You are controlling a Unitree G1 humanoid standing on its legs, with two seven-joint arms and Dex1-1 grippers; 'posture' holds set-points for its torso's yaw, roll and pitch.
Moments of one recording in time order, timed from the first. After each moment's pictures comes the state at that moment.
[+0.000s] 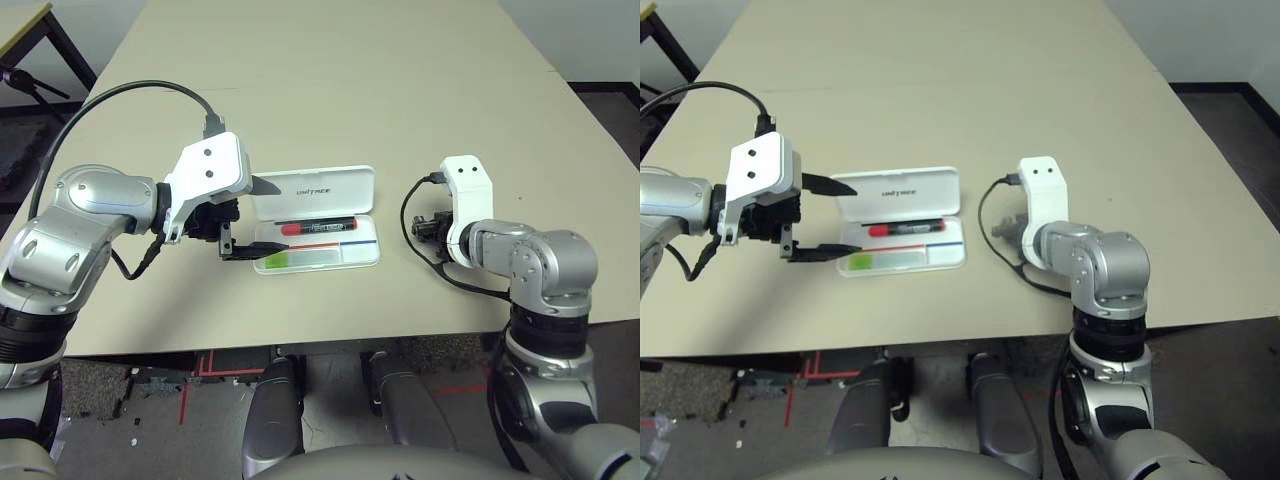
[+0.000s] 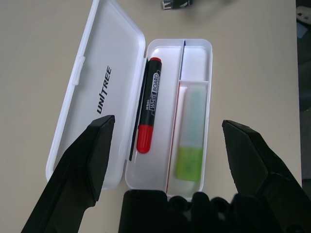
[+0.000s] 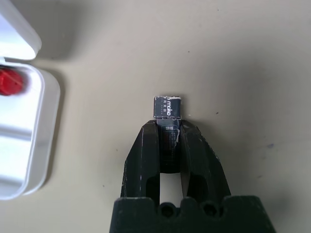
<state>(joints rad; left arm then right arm) -0.53 0.99 -0.09 -0.38 -0.36 0.59 -1.16 -0.54 -0.26 -0.09 -0.36 0.24 1.59 0.20</state>
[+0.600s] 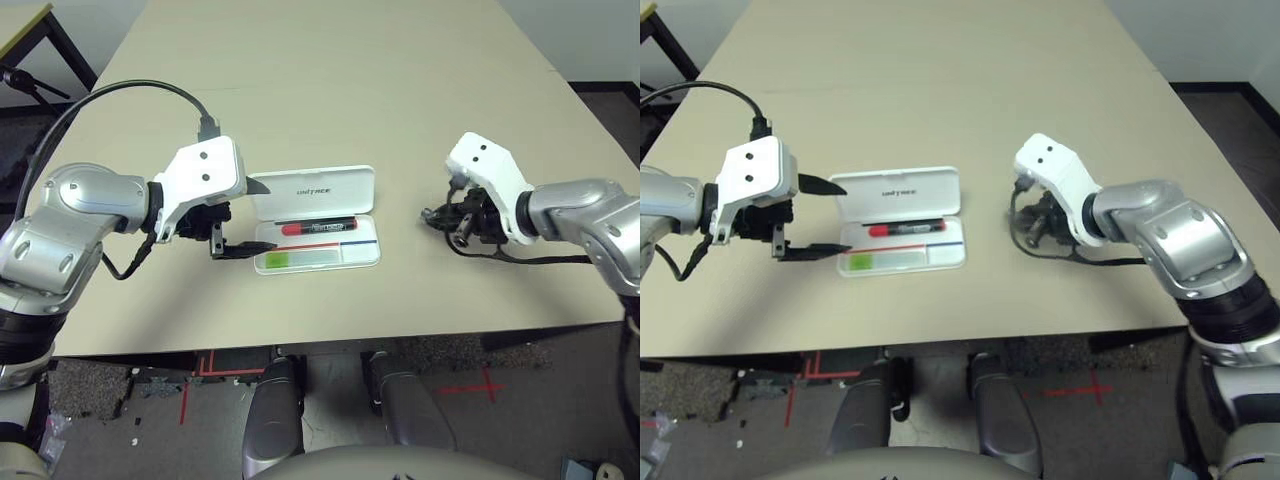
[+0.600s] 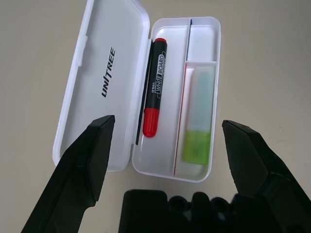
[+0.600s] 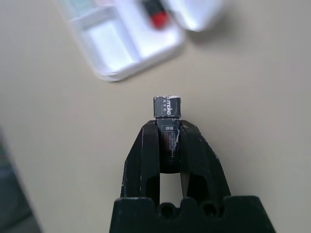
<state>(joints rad) -0.51 1.03 -0.10 -0.37 -0.32 0.57 -1.17 -0.63 -0.98 0.35 -0.31 0.31 0.79 1.07</state>
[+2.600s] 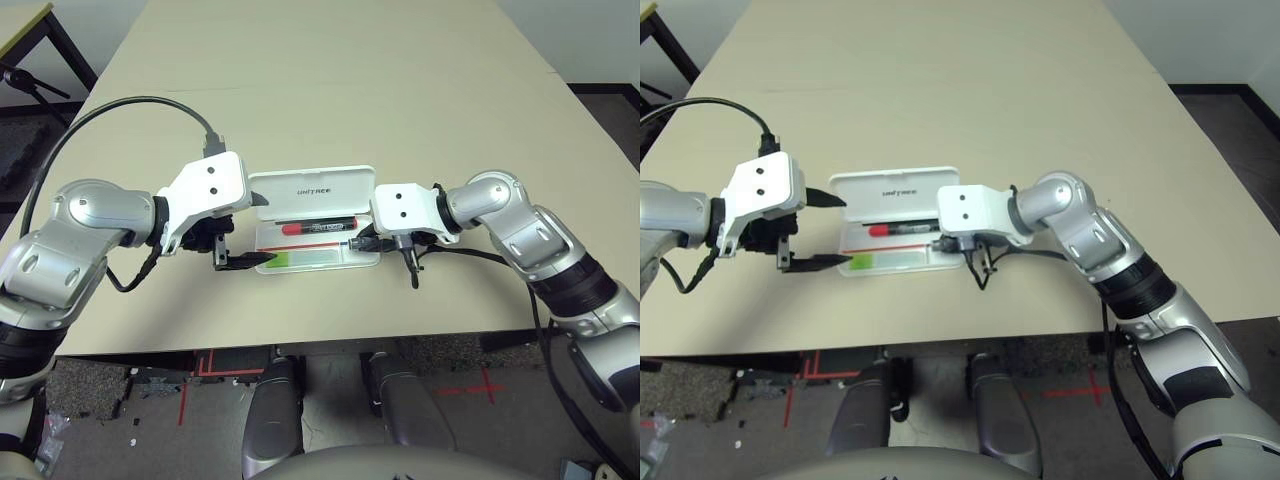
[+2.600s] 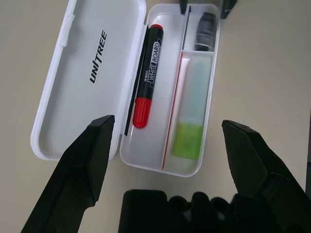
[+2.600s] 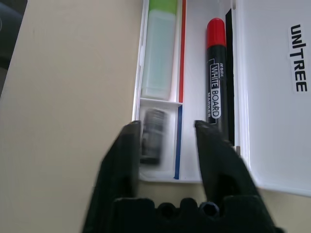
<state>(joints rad) -0.45 1.04 -0.10 -0.43 -0.32 0.62 -1.11 -0.73 -0.60 0.46 -0.05 -0.01 0.32 1.26</state>
